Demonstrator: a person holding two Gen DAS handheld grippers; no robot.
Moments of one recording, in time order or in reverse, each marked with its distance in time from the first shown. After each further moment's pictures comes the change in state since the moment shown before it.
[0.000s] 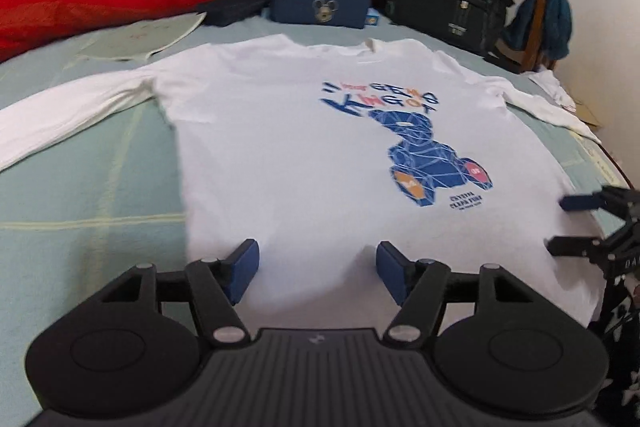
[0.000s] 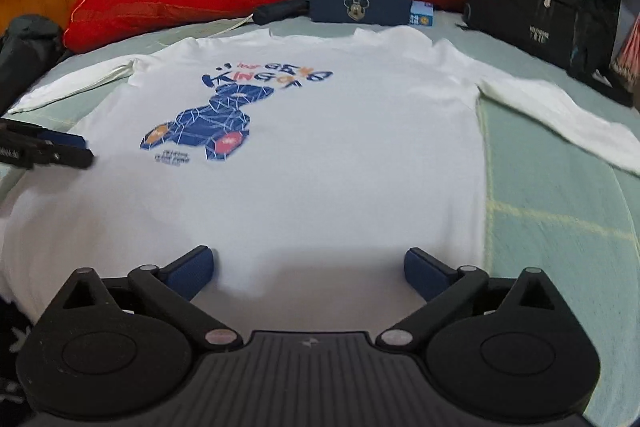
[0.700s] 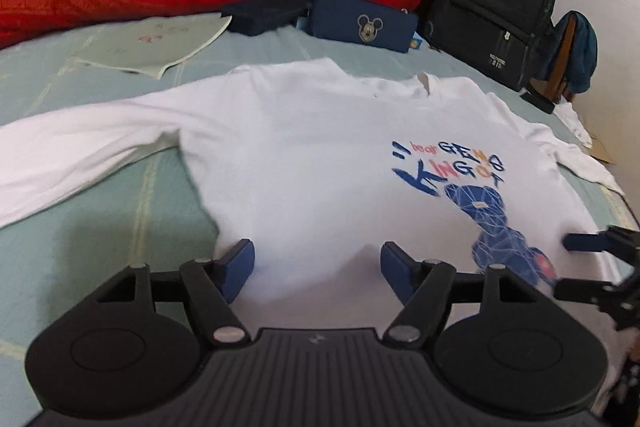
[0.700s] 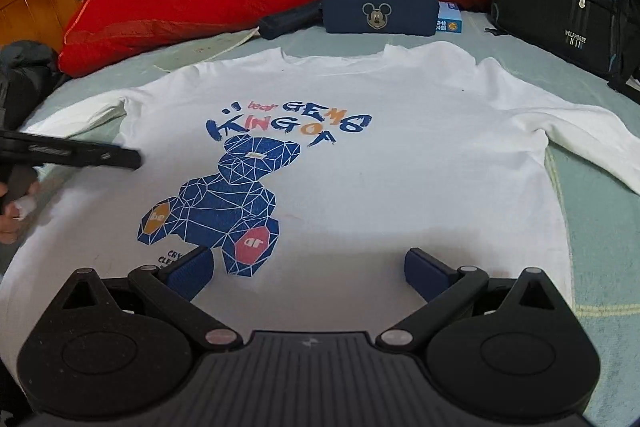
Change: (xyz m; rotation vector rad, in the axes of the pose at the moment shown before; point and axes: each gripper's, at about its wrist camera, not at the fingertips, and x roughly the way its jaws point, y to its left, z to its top) left arm 0.062 0.055 0.066 -0.061 -0.025 0.004; right arm 0.054 0.011 0.059 0.060 -0.013 0.059
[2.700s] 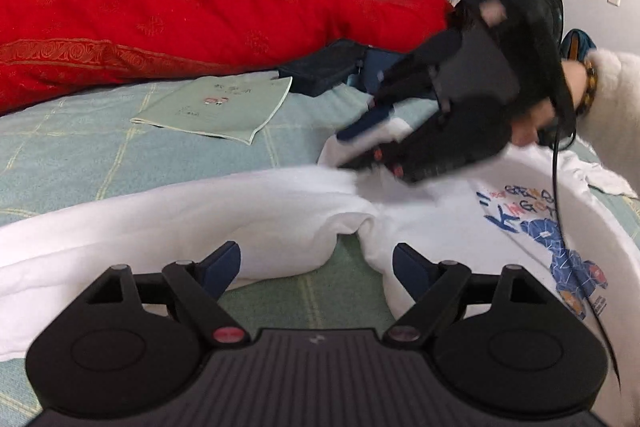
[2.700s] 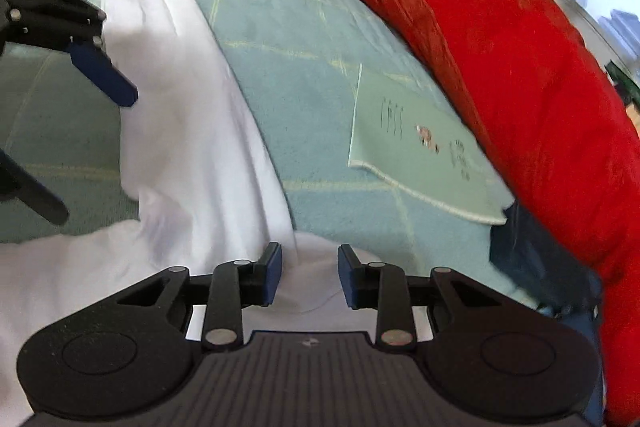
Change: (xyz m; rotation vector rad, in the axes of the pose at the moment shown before) left arm -0.023 0.078 0.010 0.065 -0.131 0.026; right arm 0.201 0.186 0.199 -1.046 0.090 0.270
